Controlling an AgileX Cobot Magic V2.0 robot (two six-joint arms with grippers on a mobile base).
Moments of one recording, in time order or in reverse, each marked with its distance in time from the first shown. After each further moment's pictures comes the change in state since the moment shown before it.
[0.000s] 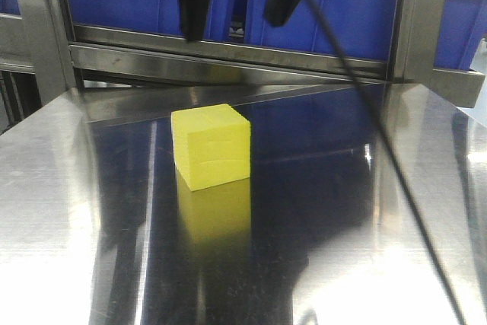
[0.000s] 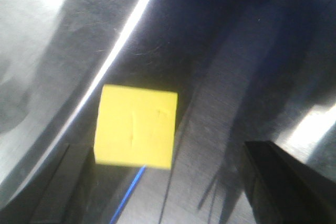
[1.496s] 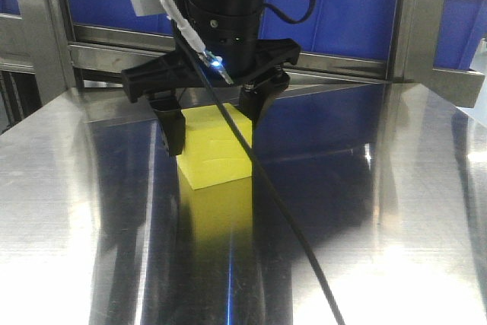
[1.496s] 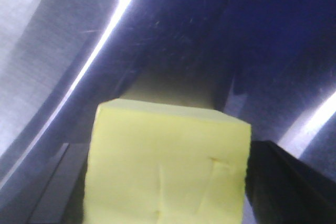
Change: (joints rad) left arm 0.000 0.000 0.000 0.000 0.000 0.000; right arm 0.020 0.159 0.130 -0.009 -0.218 0.036
